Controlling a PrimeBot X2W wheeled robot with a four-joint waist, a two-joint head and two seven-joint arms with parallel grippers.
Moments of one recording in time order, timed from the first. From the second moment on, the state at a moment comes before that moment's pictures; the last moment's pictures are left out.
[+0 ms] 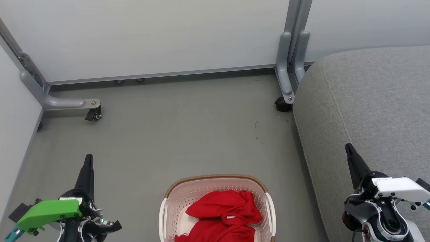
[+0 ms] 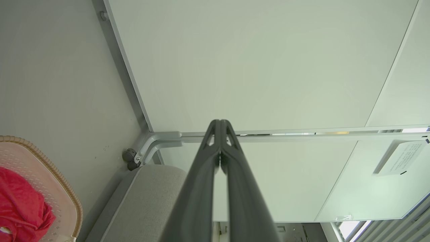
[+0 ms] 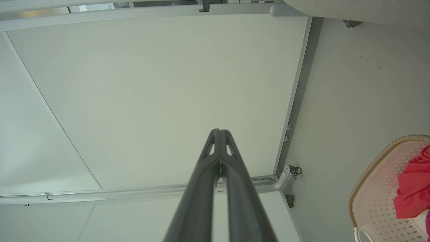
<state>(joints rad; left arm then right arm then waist) -0.10 0.05 0.12 0.24 -1.61 -0.13 0.11 -0.11 -0.05 -0.11 0.25 1.62 0.13 0.11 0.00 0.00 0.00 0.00</state>
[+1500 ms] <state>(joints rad) -0.08 0.05 0.03 0.20 -1.11 -0.13 -0.03 -0.07 -0.08 -0.01 0.17 1.02 0.13 -0.02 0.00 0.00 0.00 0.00</state>
